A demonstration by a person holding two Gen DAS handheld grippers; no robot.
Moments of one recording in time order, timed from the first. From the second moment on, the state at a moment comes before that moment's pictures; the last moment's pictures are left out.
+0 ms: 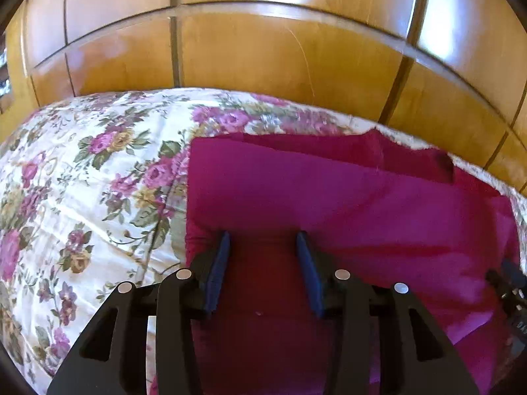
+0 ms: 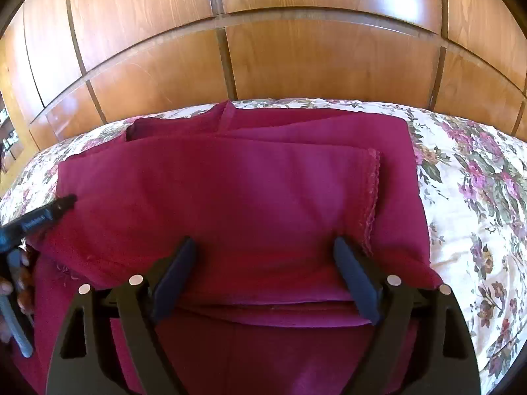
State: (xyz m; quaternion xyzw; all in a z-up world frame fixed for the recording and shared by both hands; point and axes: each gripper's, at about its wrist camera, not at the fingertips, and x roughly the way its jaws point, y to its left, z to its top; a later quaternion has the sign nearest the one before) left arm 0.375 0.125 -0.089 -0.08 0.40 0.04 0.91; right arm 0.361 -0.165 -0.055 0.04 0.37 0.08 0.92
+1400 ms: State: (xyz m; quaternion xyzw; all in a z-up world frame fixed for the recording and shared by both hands) left arm 0.148 0.164 -0.065 -0.11 0.38 0.08 0.91; right arm 0.305 -0.166 -0.043 0.03 0.41 0.08 0.91
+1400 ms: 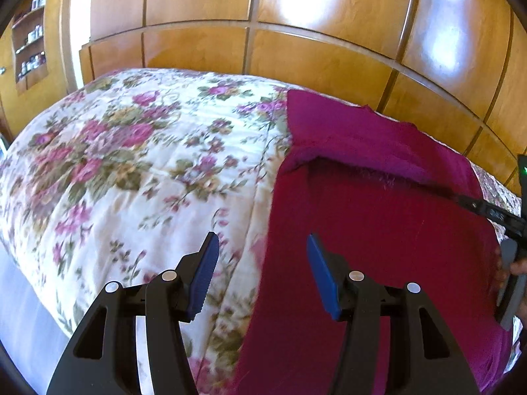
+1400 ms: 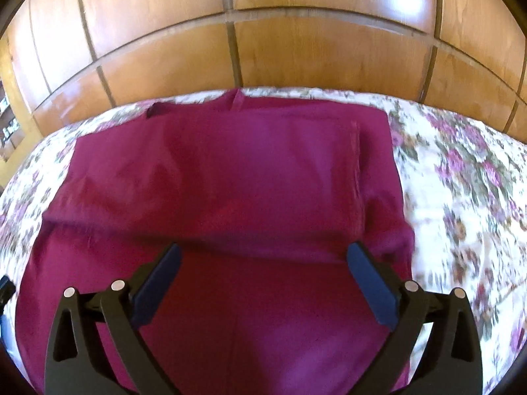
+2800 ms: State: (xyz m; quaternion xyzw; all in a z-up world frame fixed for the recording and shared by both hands) left arm 0.026 0.159 -0.107 -0.18 0.48 -0.06 0.86; right arm 0.084 -0.237 -0.066 0.07 0.49 0.14 0.86
